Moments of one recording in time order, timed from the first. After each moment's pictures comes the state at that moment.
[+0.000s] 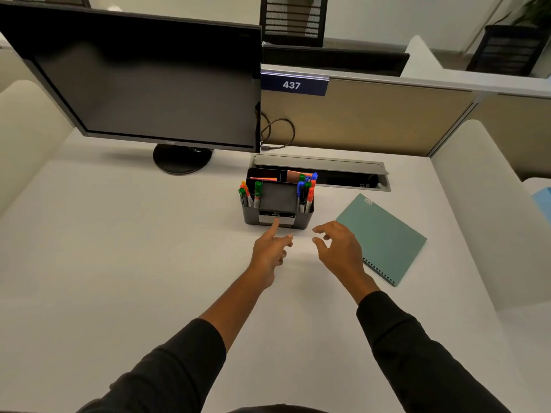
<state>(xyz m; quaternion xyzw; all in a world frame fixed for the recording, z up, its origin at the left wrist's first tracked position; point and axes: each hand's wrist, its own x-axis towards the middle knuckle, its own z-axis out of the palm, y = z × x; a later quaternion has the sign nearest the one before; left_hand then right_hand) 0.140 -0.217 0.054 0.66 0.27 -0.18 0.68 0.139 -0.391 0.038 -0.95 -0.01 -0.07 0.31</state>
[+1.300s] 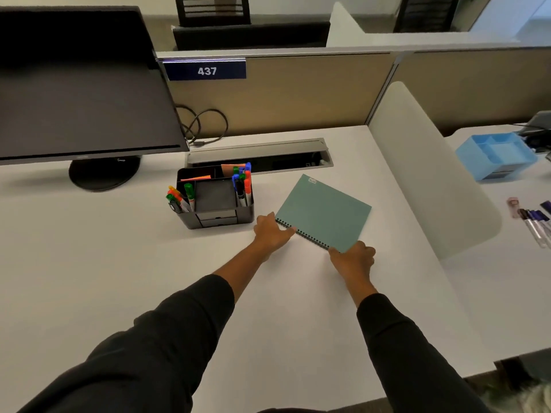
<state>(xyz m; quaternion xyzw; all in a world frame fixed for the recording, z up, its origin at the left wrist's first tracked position) 0.189 -0.336 0.009 0.86 0.04 -0.26 0.44 0.086 -0.519 0.006 -0.81 0.46 0.06 0.36</state>
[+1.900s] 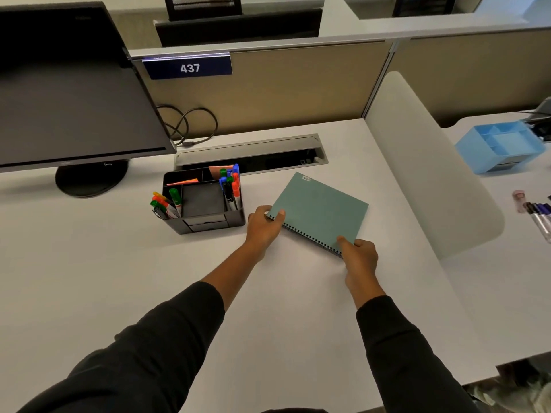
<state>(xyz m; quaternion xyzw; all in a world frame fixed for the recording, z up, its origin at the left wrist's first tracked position) 0.205 -0.349 0.006 0.79 0.12 -0.22 0.56 0.094 -0.543 0.010 -0.64 0.51 -0.06 0.58</state>
